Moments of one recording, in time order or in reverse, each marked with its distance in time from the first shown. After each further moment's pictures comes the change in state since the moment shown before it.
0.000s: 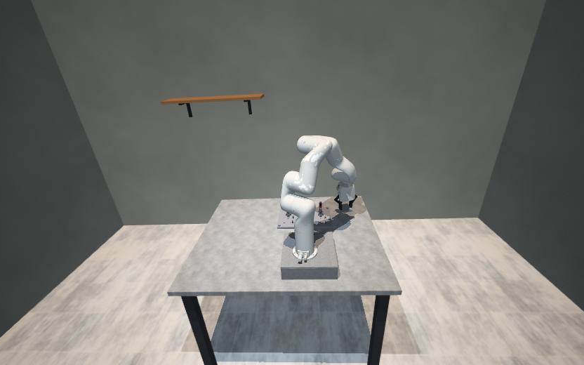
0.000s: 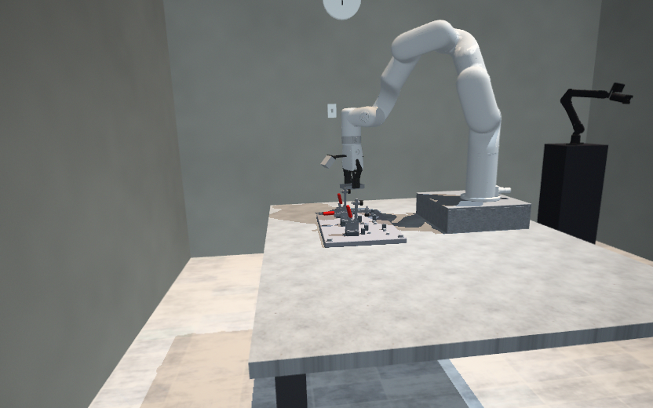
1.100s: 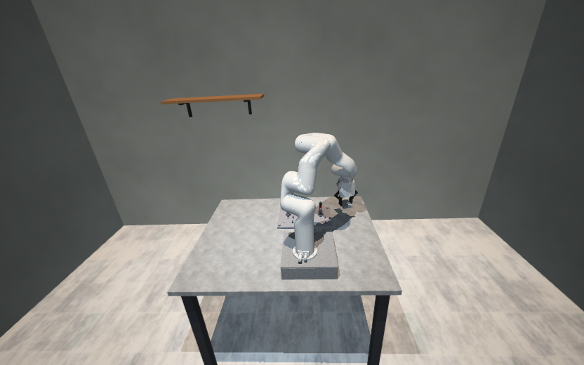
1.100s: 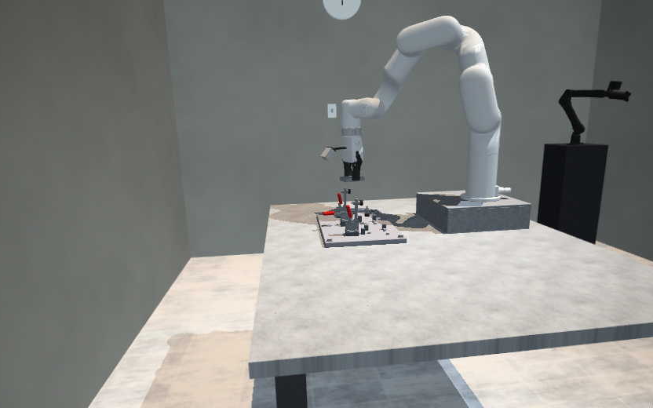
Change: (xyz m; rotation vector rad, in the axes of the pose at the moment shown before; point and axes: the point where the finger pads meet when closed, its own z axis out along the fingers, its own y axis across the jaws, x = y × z) arm 0.000 -0.001 -0.030 0.001 -0.001 0.000
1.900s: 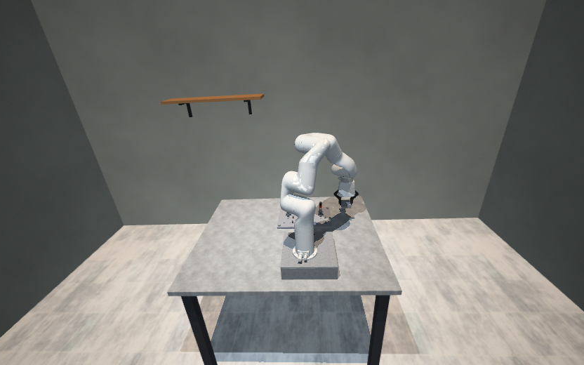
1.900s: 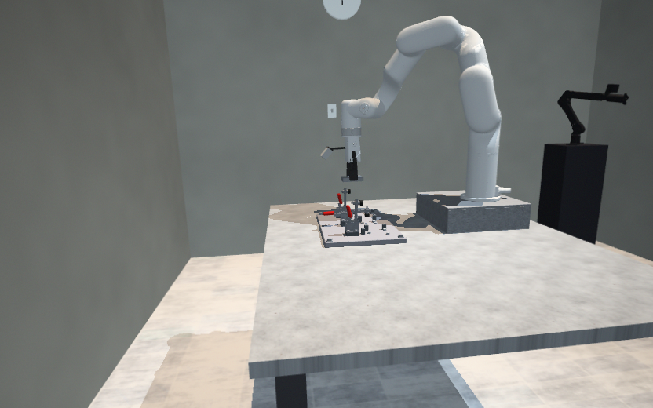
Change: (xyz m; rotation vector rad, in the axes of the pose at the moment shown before) arm 0.000 0.000 0.000 0.000 0.000 0.289
